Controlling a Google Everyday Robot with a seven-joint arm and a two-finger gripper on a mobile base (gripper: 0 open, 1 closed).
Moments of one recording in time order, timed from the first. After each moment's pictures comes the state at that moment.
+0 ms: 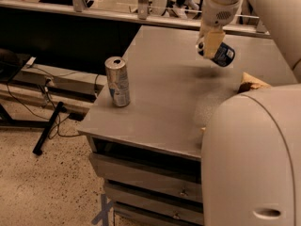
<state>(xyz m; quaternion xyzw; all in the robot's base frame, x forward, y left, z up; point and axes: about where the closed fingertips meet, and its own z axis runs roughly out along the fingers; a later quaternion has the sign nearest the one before) 0.692 -0.199 0.924 -0.70 0.70 -0.09 0.11</state>
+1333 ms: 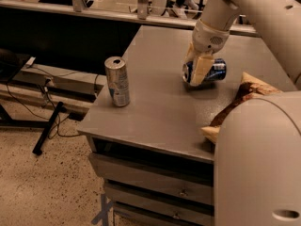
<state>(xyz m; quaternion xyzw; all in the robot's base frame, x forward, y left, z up) 0.633 -0.152 0.862 -0.73 0.67 0.09 0.09</state>
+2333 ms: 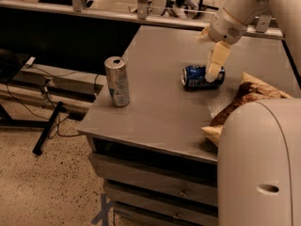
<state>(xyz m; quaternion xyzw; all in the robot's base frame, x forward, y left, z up) 0.653 -0.175 0.887 -0.68 0.70 0.14 0.18</state>
